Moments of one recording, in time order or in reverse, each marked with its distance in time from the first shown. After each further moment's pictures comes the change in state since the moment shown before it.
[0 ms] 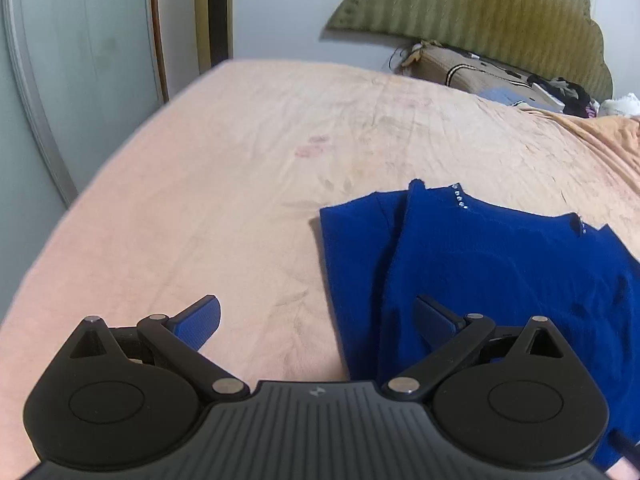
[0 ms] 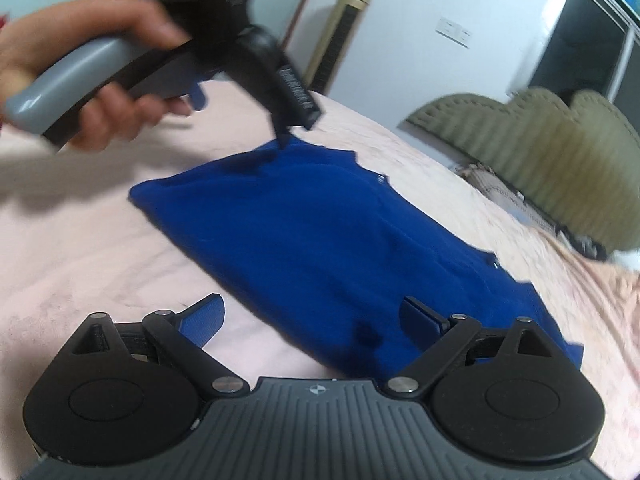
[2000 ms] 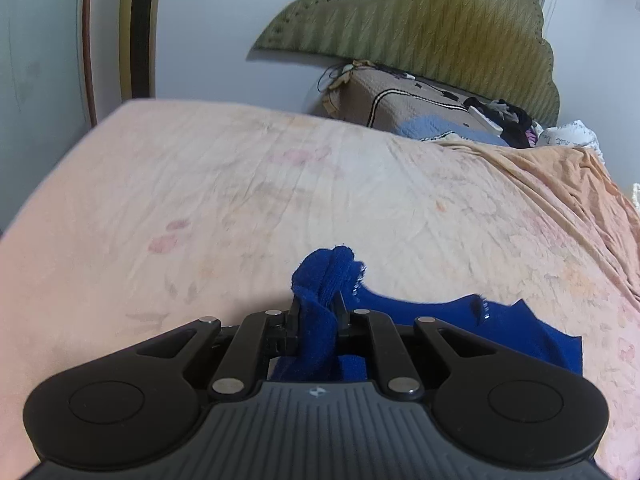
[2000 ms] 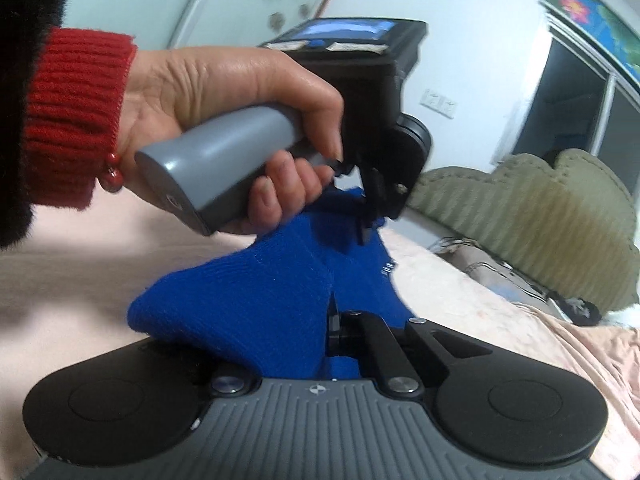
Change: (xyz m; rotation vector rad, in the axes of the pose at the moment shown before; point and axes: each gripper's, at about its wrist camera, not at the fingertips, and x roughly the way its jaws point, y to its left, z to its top) left arm 0.005 -0.098 0.084 0.037 -0.044 -0.180; right arm -0.002 -0.024 0.032 0.051 -0.245 -0.063
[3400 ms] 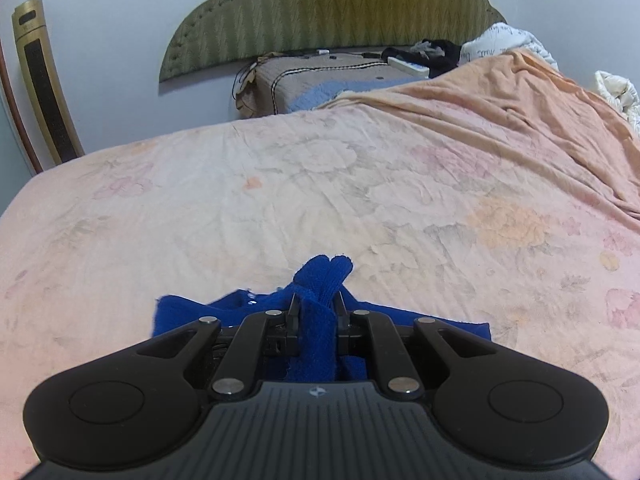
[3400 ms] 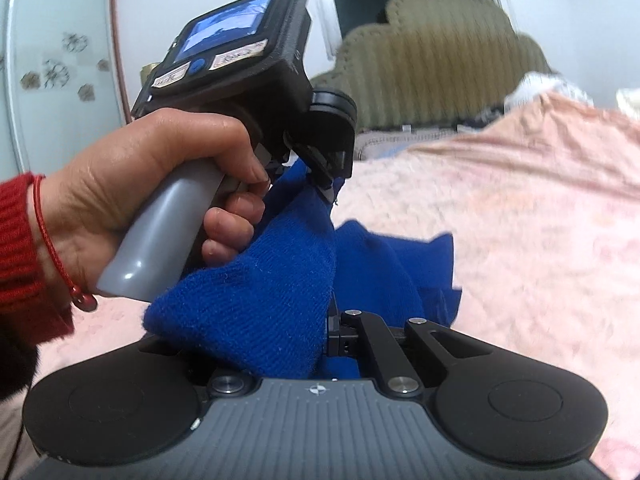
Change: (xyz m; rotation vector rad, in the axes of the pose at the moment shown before) left arm 0.069 -0.254 -0.048 0.279 0.001 0.054; right arm -0.055 -0.199 -0.142 0.689 0.103 -0.073
